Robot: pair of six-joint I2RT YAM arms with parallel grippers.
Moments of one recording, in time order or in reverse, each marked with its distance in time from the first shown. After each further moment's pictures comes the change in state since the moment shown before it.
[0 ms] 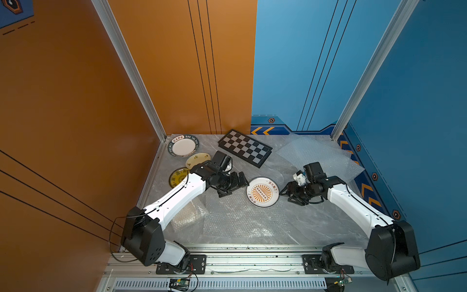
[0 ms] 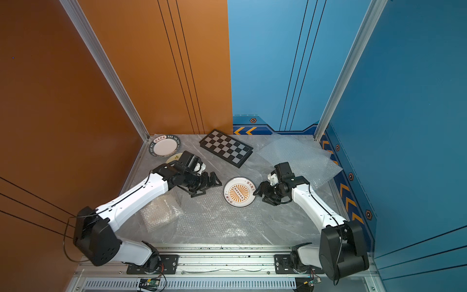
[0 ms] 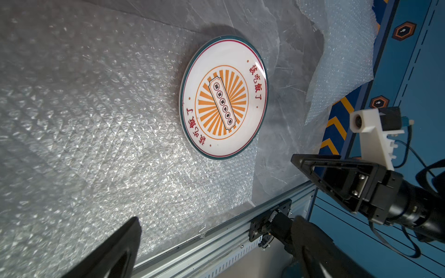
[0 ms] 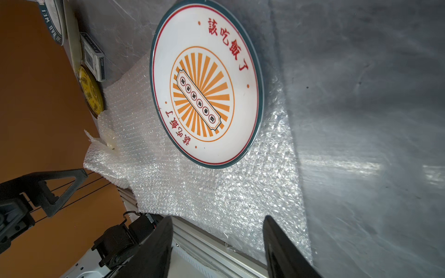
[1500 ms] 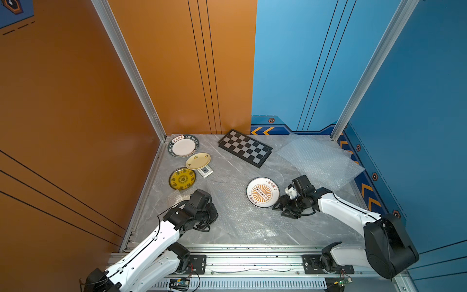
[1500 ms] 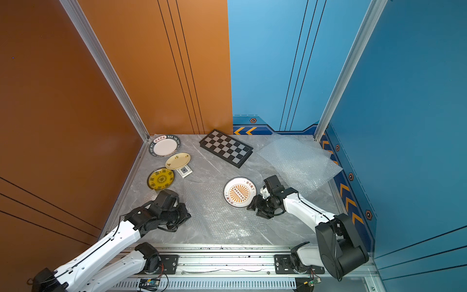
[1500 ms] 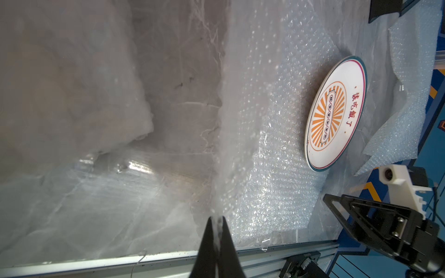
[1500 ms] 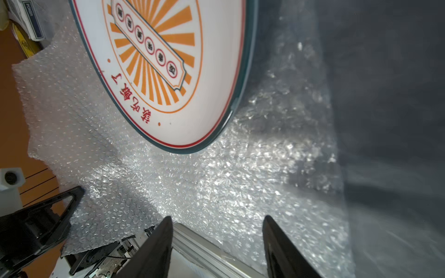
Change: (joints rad) left arm 0.013 -0.631 -0.629 0.016 -0.268 -0.282; right arm 0.158 0.019 -0.212 0.187 0.016 0.124
